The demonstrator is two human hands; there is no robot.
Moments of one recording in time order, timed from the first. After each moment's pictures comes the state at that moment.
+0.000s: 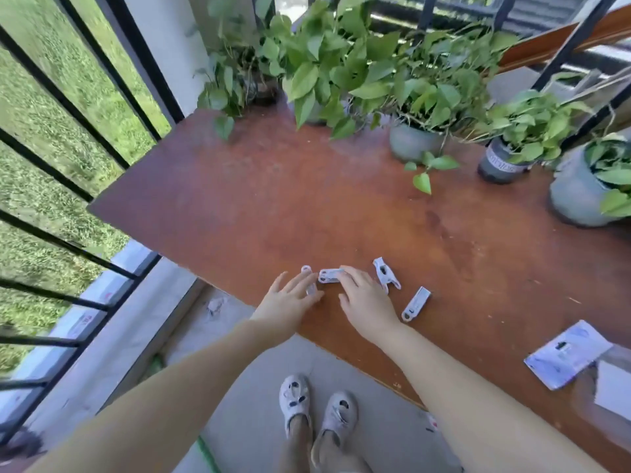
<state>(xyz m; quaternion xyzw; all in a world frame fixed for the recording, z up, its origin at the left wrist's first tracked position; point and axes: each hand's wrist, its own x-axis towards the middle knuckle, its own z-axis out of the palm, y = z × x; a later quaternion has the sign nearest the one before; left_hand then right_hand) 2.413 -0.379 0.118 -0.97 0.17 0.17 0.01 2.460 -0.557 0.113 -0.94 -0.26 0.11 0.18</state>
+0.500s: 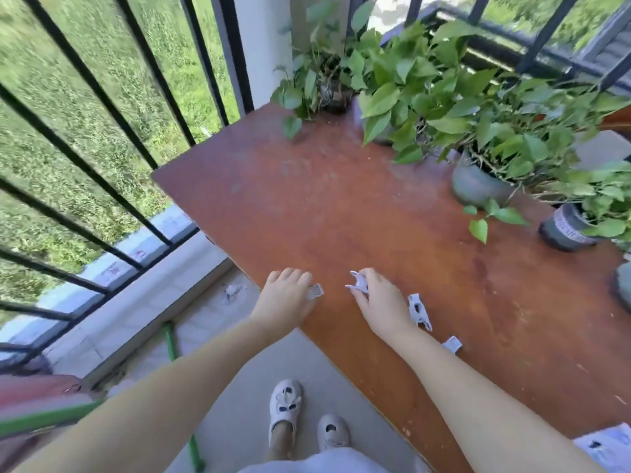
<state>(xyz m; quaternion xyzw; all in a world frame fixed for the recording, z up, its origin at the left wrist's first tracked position) 2.407 -0.351 0.148 -0.99 -0.03 0.04 -0.10 2.495 -0.517 0.138 -0.93 -0.25 0.14 0.21</state>
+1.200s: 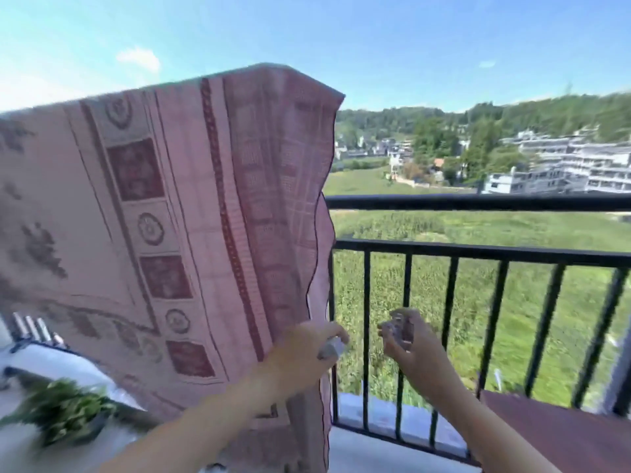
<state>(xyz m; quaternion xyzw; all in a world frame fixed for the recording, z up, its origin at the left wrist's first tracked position) 2.084 -0.284 0.447 -0.84 -0.48 -0.24 -0.09 2.285 -0.267 0.413 -0.51 -0.68 0.24 0.46</state>
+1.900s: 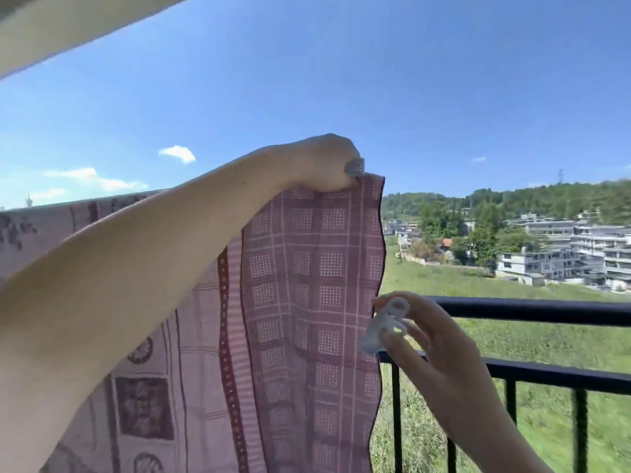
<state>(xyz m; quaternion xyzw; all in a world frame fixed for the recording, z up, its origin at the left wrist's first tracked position) 2.089 -0.144 0.802 -0.83 -0.47 -0.13 0.28 2.233 -0.210 0.578 -0.19 -0.73 0.20 0.62</state>
